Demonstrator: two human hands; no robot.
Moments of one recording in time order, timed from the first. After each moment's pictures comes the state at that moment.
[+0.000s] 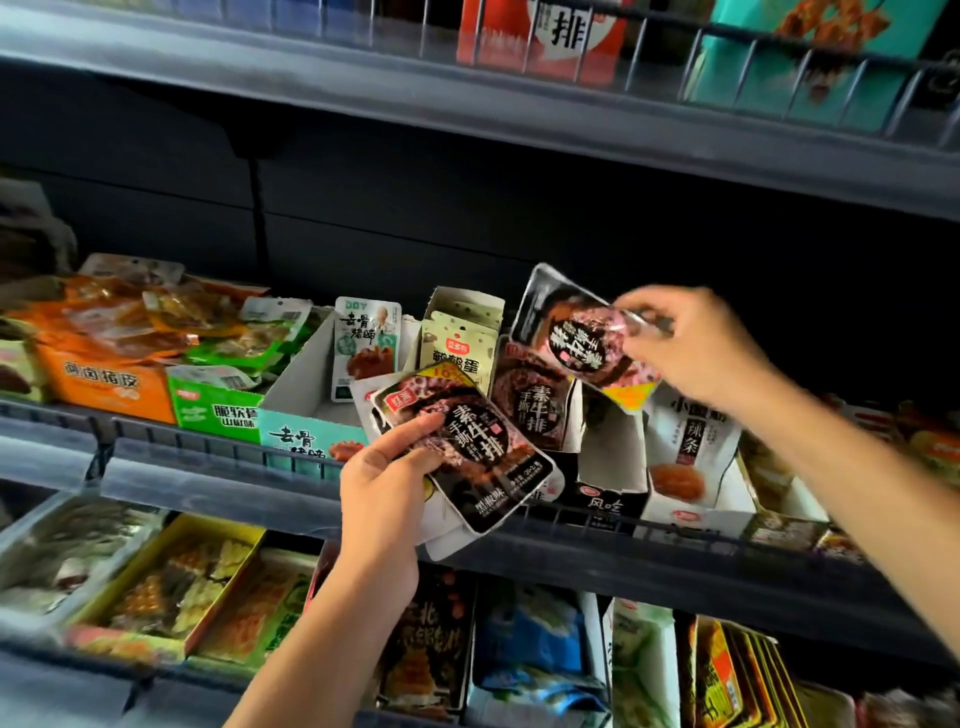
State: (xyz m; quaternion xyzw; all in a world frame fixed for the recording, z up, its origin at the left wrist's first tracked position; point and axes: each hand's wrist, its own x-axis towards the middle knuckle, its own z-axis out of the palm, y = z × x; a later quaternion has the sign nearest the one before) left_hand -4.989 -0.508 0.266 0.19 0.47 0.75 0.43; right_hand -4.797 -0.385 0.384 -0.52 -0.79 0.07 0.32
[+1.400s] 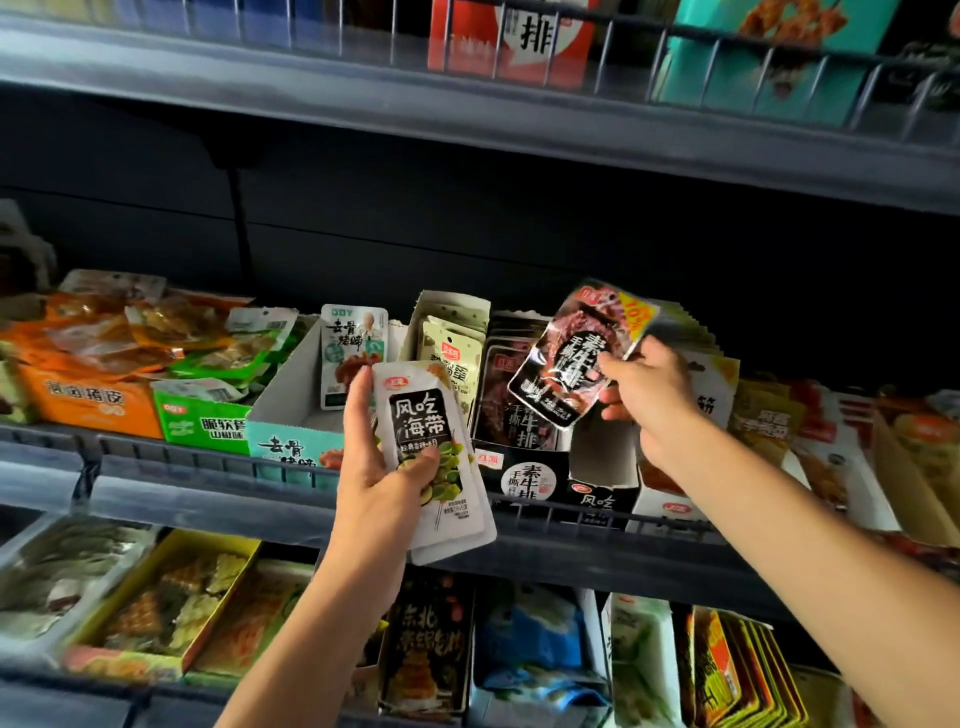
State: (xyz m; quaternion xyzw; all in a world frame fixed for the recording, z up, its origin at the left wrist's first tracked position) left_hand -4.993 -0.516 0.266 0.31 0.44 0.74 0.41; right_hand -4.813 -0.364 0.324 -0.54 -0.56 0.37 0.51
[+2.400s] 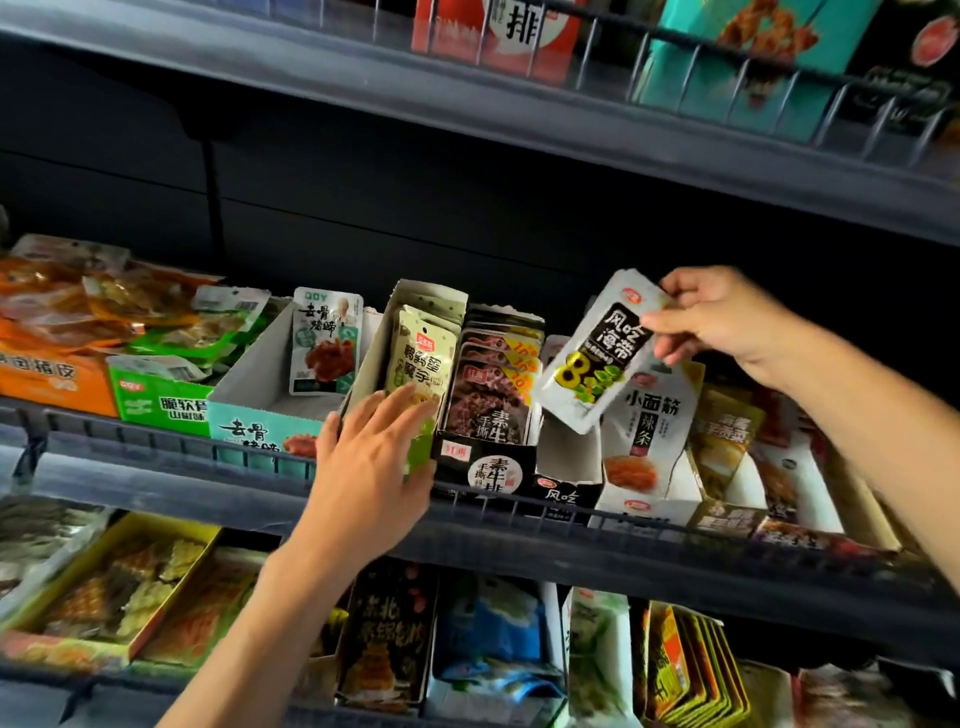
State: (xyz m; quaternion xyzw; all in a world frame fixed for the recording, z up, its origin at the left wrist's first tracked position) left_hand -5.007 -0.486 0.241 0.66 0.66 0.36 -0.04; right_hand -4.740 -0.346 0.410 -0.49 -0.75 0.29 0.34
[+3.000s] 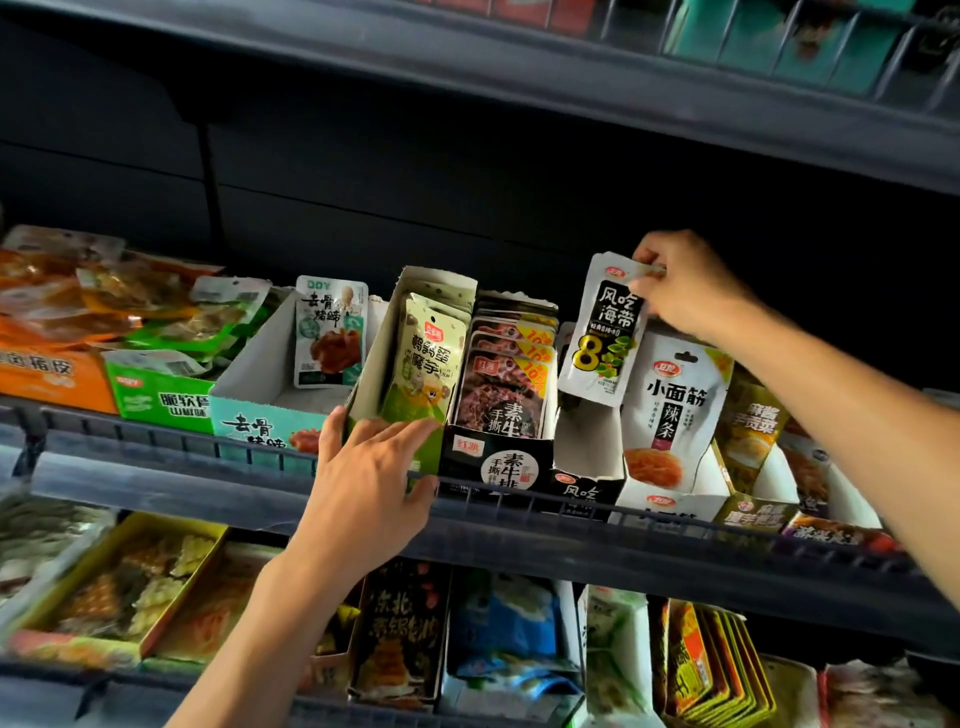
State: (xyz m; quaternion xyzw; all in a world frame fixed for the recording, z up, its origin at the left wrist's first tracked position) left_hand -5.017 -0.483 0.223 0.66 0.68 0.31 -0.06; right_hand -4.775 -0.286 0.393 -0.52 -0.80 -0.04 0.30
